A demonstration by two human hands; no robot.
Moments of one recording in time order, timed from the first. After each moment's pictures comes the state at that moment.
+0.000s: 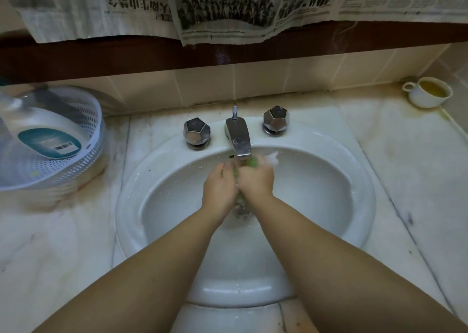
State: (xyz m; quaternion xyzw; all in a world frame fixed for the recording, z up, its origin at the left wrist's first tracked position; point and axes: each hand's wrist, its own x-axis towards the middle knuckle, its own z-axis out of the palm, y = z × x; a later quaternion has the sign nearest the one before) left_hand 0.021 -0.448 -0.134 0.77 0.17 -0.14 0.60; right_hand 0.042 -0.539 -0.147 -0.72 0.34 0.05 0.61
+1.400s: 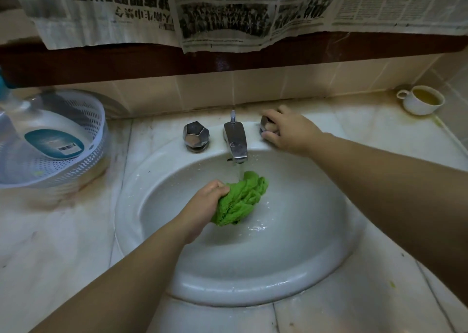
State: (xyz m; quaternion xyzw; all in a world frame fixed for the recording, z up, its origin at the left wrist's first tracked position) left_hand -0.003 -0.408 -0.122 0.72 0.10 -0.28 0.62; right_hand 0.123 -0.671 -0.072 -0.98 -0.10 0.07 0.12
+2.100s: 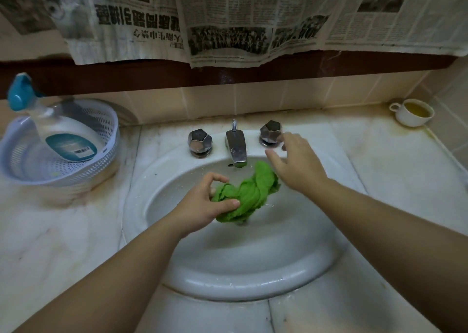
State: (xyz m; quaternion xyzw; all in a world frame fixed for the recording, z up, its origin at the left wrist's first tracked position) left_hand -0.018 -0.397 -0.074 0.75 -0.01 -0.26 0.60; right_hand 0.035 -0.655 -0.069 -0.96 -0.01 -0.05 0.26
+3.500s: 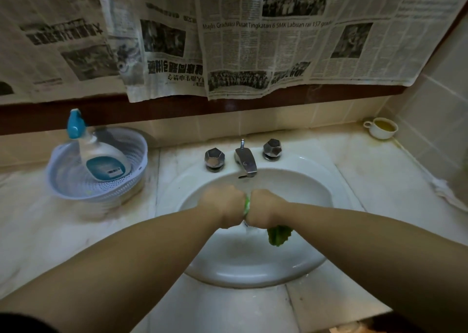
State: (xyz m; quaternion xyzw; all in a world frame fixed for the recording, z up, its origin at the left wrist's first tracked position) left_hand -0.009 -0.401 -0.019 0.93 -0.31 -0.18 -0.09; right_hand -0.034 -0.528 -0.017 -0.95 -0.05 0.30 0.05
